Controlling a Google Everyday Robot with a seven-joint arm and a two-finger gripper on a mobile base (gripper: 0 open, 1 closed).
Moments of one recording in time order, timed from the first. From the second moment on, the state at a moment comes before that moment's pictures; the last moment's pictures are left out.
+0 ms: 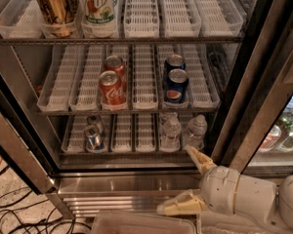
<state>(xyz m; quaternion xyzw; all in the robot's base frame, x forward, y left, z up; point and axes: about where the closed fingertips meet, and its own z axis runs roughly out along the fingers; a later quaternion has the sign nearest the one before) 0.397 -0.079 0.746 -0.44 0.70 0.26 0.50</state>
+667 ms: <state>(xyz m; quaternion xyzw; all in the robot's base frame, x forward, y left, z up) 0.436 -0.067 0.769 -0.33 0.65 0.24 0.64</state>
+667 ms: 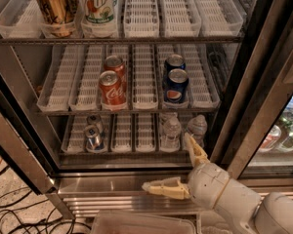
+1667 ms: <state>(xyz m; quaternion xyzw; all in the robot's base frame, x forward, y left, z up) 0.455 -0.004 0.786 -0.27 0.61 0.25 0.70</state>
